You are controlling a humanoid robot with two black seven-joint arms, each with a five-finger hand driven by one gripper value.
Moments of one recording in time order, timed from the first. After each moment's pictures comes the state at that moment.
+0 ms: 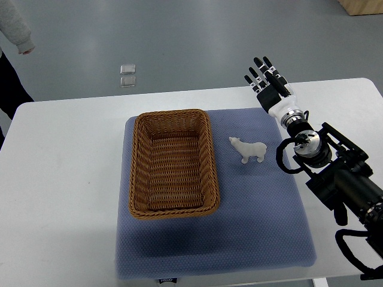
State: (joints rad) left arm -0.02 0.00 -0.17 -0.18 0.04 -0.02 0.14; right arm 0.70 -0.01 1.08 0.62 -0.05 0.18 0.23
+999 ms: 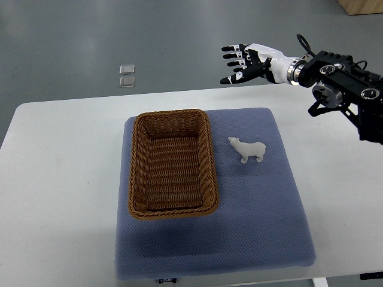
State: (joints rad) left arm -0.03 0.00 -0.17 -0.19 0.04 -0.02 0.14; right arm 1.19 -0.33 0.29 0.73 -0.64 0.29 -0.02
